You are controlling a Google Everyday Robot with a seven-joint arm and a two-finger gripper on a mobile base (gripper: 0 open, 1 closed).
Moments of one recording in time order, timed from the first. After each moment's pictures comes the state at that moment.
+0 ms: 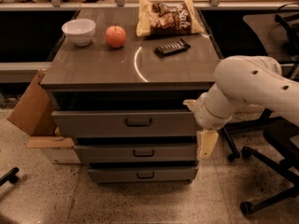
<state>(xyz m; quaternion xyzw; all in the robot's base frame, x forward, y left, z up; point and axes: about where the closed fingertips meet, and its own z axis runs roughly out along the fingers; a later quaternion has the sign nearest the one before) 0.508 -0.142 0.721 -0.74 0.65 0.01 0.16</state>
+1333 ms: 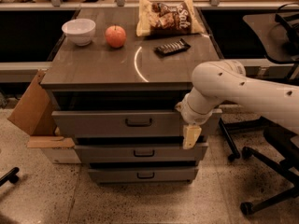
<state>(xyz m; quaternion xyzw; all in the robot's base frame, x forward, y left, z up) 0.565 -0.127 0.661 -0.74 0.65 0.02 0.14</state>
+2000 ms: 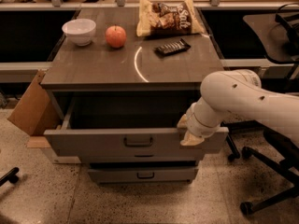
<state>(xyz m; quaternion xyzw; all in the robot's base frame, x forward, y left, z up) 0.513 -0.130 0.675 -0.74 0.66 0.02 0.15</state>
